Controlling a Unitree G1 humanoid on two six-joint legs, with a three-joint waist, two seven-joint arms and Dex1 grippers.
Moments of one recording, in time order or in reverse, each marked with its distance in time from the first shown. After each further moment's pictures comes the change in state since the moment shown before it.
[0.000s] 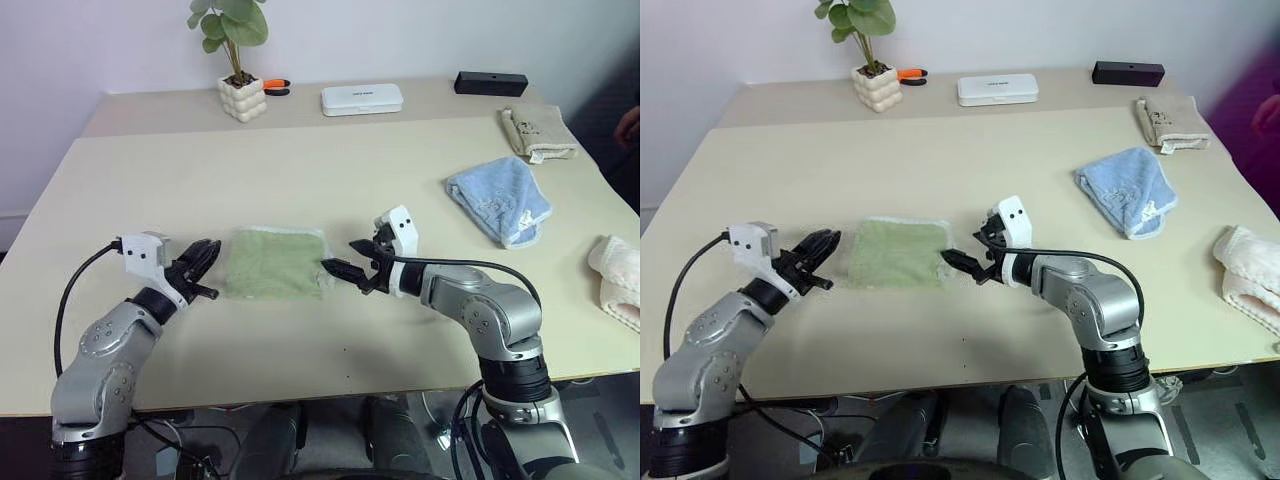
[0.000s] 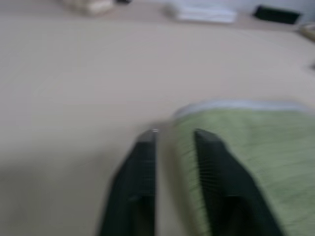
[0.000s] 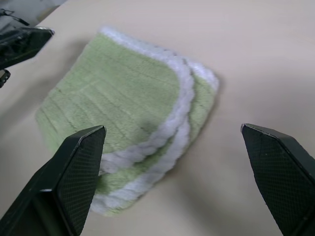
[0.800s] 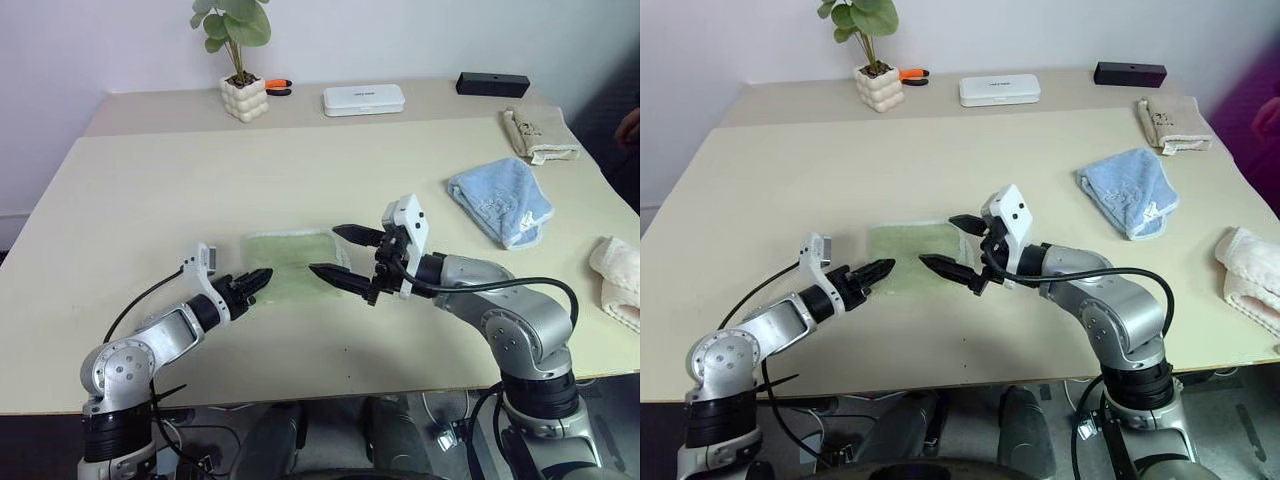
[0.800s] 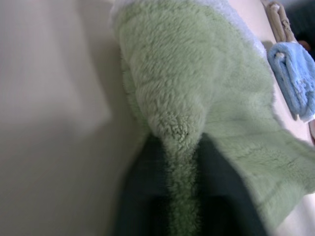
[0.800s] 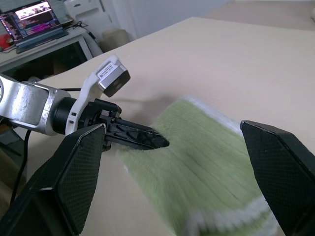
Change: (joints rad) left arm -0.110 -0.124 -0.015 0.070 -0.390 0.430 0.239; right arm 0.030 -0.080 0.028 -0.208 0.099 -0.138 0.139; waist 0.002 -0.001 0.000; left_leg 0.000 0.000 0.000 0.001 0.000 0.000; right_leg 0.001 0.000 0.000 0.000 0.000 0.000
